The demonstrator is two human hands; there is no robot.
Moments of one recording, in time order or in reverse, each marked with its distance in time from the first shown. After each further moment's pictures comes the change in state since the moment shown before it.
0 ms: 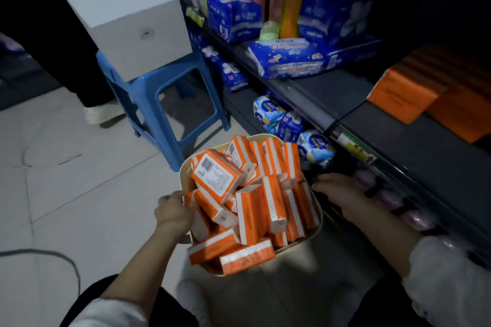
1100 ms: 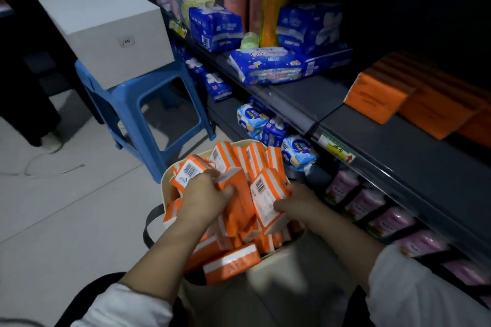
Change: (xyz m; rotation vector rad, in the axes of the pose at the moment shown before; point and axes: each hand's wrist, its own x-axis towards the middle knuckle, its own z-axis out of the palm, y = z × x) left_hand -0.040 0.088 0.011 -0.125 0.055 0.382; right_hand -0.027 -0.008 0.034 -0.453 -0.098 -0.054
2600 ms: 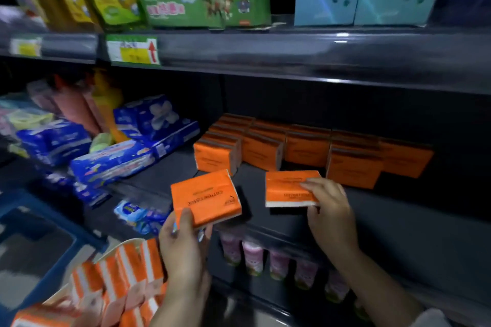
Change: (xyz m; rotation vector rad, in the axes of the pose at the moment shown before) left_hand -0.057 0.226 0.126 -1.330 -0.056 -0.028; right_hand -0.073 0.191 -0.203 -0.036 1.249 -0.356
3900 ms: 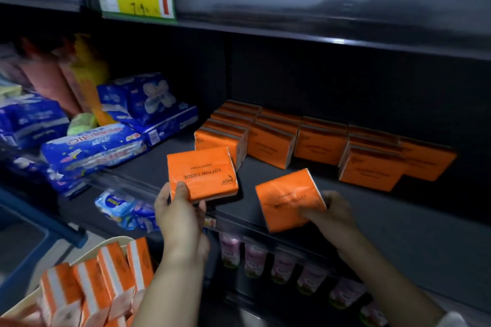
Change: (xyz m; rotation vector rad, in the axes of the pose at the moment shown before) left_hand 0.062 0.007 0.017 -0.058 0.042 -0.161; right_hand 0.016 0.002 0.039 0.295 -0.352 0.743
